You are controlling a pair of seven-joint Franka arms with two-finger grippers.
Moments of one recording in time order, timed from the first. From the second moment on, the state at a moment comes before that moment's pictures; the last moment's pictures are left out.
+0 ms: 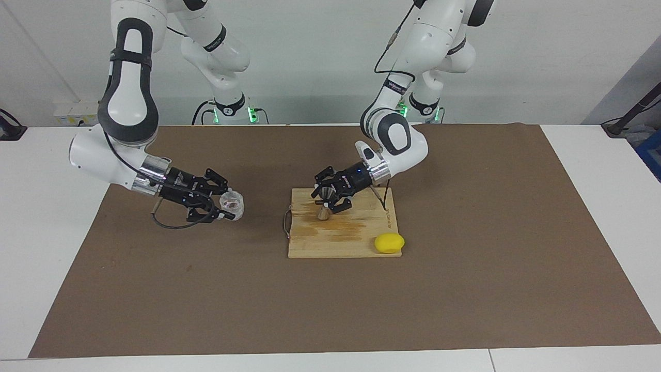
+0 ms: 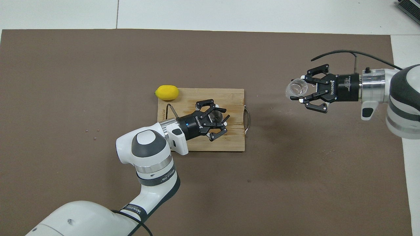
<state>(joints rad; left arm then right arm) -0.44 0.32 -0.18 -2.04 -2.13 2.41 2.42 -0.32 0.25 0.25 -1.86 1.03 1.92 1.17</state>
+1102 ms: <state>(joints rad) -0.47 0.33 -0.18 -2.02 -2.14 2.47 2.42 -0.33 0.25 0.25 -1.86 1.03 1.92 1.17</state>
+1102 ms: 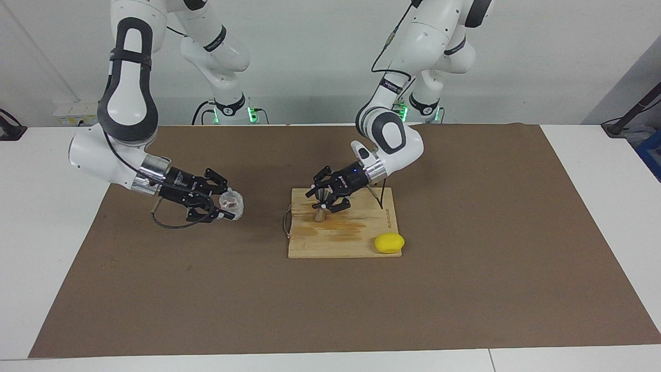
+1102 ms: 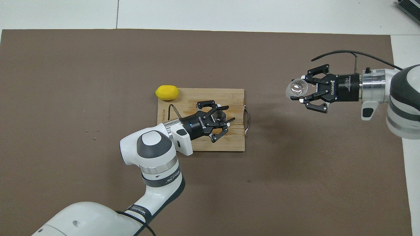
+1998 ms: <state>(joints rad) -0.47 0.34 -0.18 -2.02 -2.15 2.48 2.42 -0.33 0.25 0.25 -1.86 1.03 1.92 1.16</state>
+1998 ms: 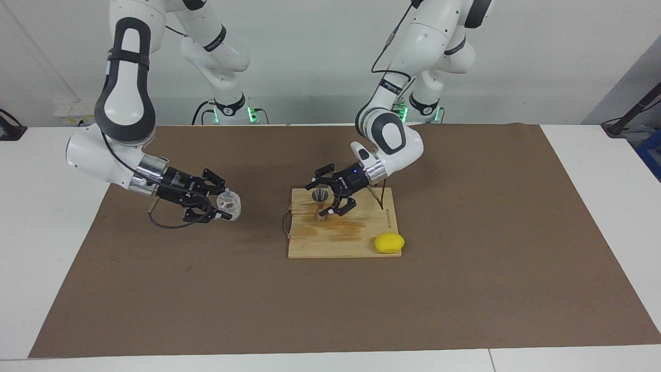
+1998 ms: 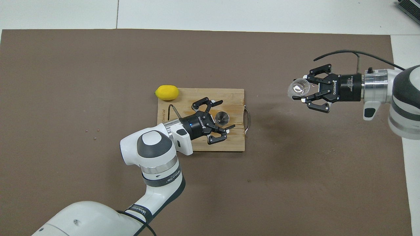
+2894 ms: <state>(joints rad) -0.46 0.34 -0.17 -2.00 -2.15 2.47 2.42 -0.33 0.24 0.25 -1.87 1.03 1.91 1.16</state>
